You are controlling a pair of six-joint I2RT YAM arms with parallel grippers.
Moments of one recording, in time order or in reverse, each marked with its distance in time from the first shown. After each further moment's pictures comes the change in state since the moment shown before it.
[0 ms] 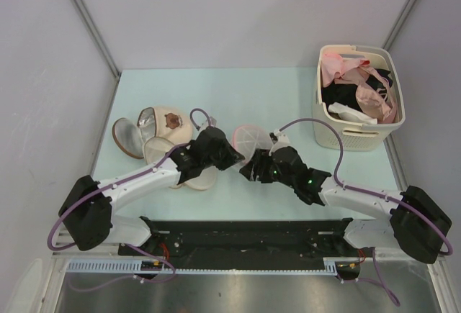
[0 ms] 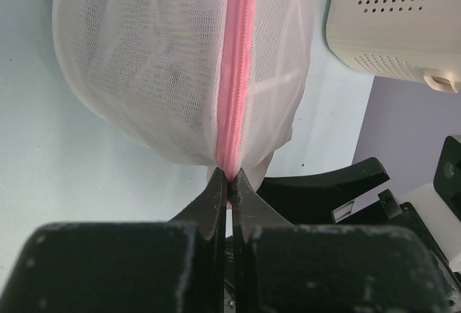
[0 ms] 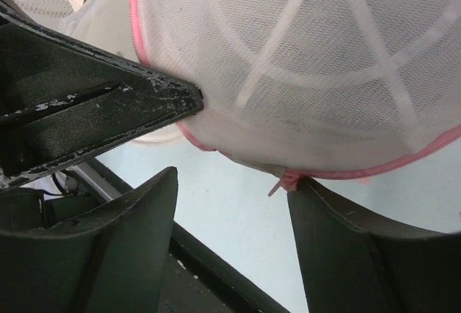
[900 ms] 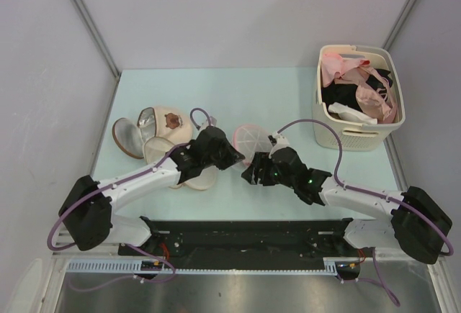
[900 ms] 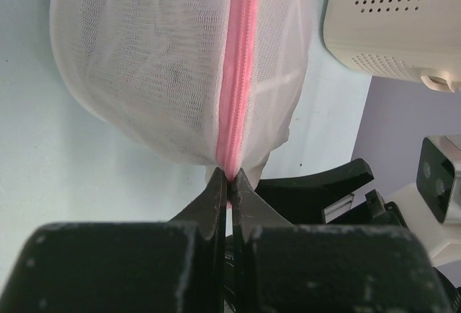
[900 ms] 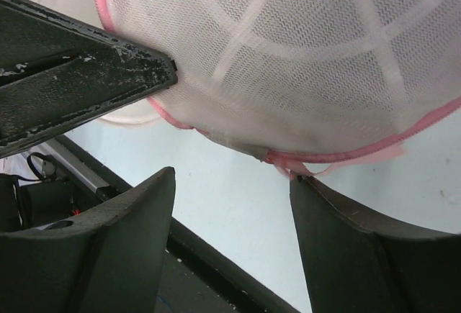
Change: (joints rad) left arm 0.000 0.002 0.004 0.000 0.002 0.000; right arm 0.005 -0.005 0.006 -0.082 -0.008 -0.027
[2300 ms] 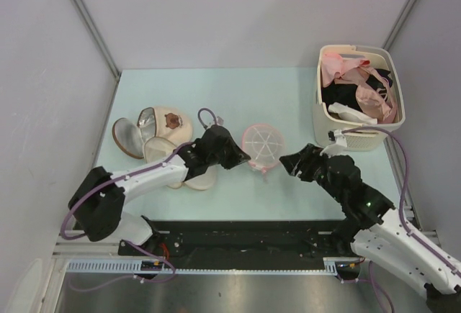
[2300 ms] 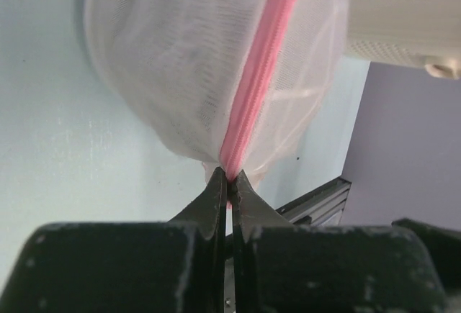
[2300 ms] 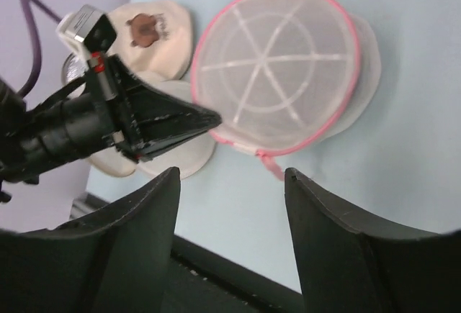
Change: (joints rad) left arm 0.010 0.108 0.006 0.107 0.084 0.016; right arm -0.181 -0.631 -0.024 -0.391 0.142 0.023
